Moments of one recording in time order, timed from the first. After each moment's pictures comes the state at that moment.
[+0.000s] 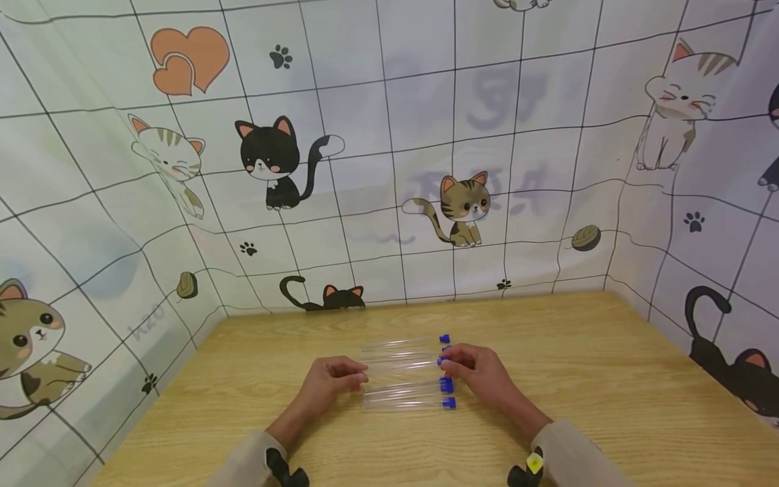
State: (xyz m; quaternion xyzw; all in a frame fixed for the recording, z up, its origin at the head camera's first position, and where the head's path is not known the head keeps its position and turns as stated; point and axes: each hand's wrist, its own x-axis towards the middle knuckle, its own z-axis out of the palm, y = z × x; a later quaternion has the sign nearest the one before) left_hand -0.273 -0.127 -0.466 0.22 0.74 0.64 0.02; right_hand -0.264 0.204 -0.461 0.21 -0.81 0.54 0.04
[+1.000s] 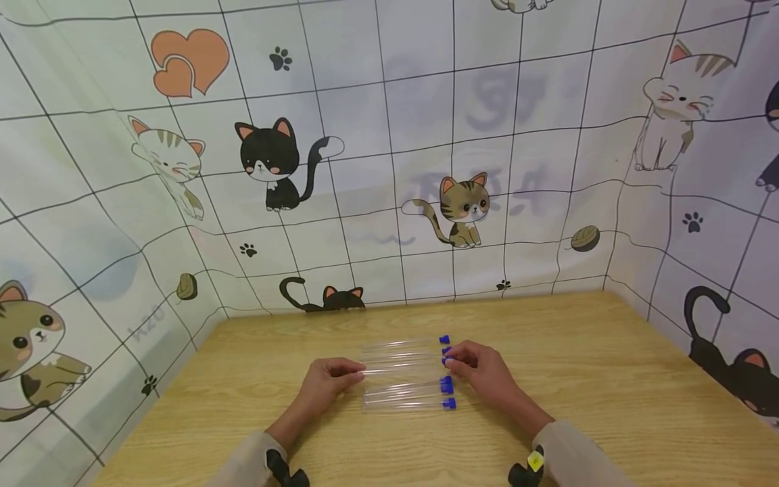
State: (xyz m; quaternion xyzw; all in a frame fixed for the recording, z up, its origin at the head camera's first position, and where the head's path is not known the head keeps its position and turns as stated) left_hand -0.277 -0.128 -0.470 0.20 0.80 0.56 -0.05; right_hand -0.265 0.206 -0.459 0.17 -0.84 0.51 0.07
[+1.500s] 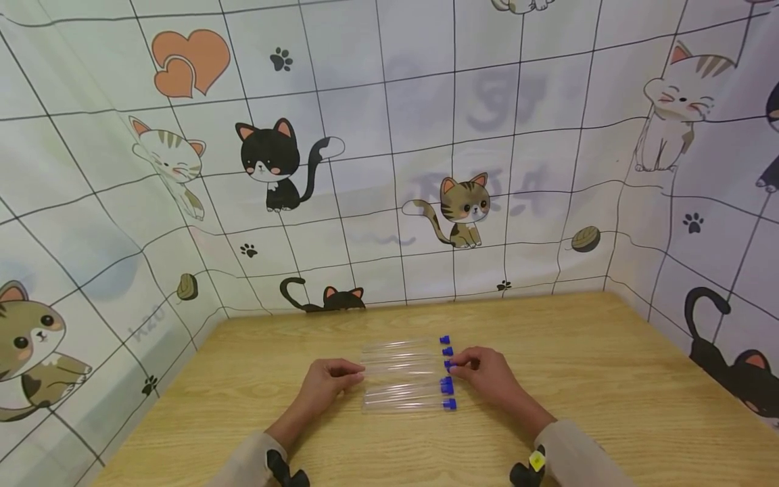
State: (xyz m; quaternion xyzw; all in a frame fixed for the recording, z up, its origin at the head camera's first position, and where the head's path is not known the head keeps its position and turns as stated) left_hand -0.277 -0.129 -0.470 0.17 0.81 0.56 -0.05; right_hand -0.268 0.209 -0.461 0.13 -0.89 0.43 0.09
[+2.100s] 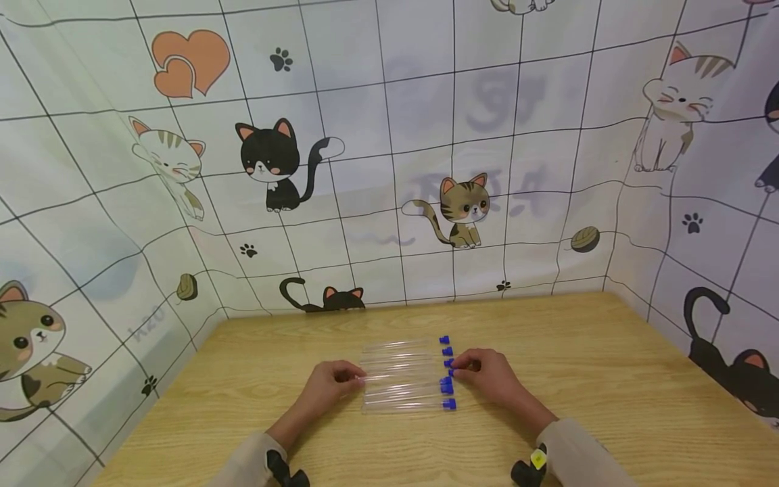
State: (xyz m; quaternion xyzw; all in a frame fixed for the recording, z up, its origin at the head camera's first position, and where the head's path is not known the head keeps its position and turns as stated) left_hand -0.279 -0.129 -0.475 0.22 0.86 0.46 -0.07; right_hand -0.267 0.214 -0.460 0.14 -0.89 0.42 0.07
